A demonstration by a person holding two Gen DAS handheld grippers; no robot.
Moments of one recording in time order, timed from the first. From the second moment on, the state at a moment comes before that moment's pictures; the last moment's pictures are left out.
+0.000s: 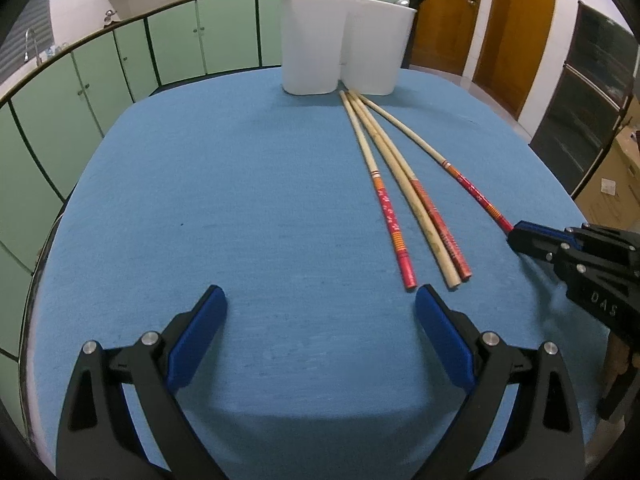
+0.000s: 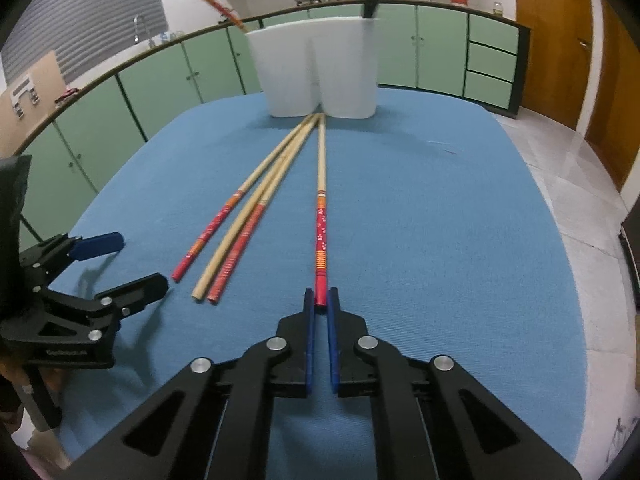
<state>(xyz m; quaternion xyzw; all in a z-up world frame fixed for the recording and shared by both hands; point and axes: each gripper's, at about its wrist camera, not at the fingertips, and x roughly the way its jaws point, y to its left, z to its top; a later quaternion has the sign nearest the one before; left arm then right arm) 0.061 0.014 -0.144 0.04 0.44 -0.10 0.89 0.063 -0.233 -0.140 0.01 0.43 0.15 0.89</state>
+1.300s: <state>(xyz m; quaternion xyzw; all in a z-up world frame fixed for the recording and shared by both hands) 0.047 -0.003 -0.099 0.07 0.38 -0.10 0.92 0.055 -0.255 -0.099 0.01 0.39 0.15 0.91</state>
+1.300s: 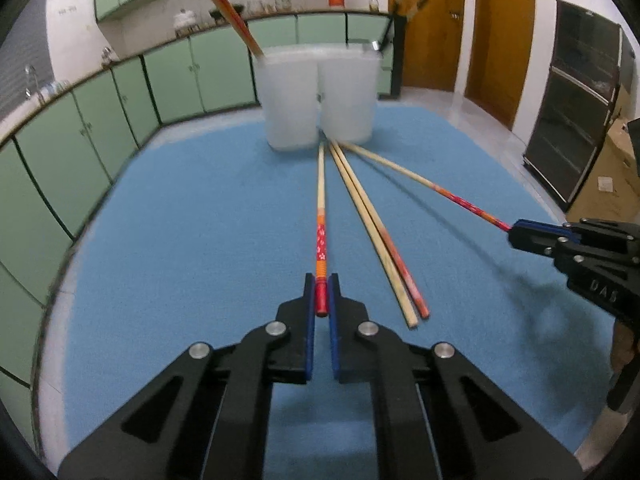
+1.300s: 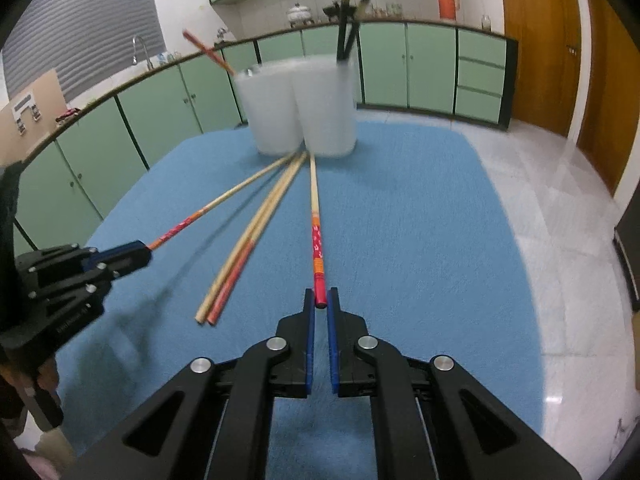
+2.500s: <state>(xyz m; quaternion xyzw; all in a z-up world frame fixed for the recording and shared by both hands) 0.069 0.008 0.076 0.04 0.21 -0.14 0.97 0.095 -0.267 0.097 0.00 0.24 0.27 0.93</state>
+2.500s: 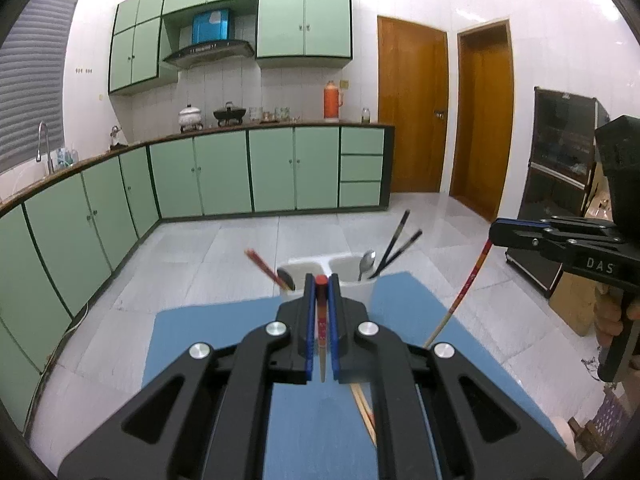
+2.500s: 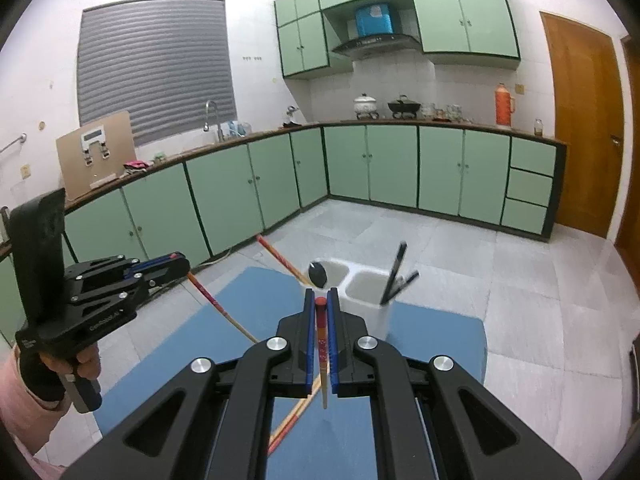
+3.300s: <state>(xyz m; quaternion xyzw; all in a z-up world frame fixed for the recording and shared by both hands) 0.190 -0.026 0.123 0.03 0.15 -0.14 0.98 0.221 -0.240 0.169 -0.03 0.19 0.25 0.95</state>
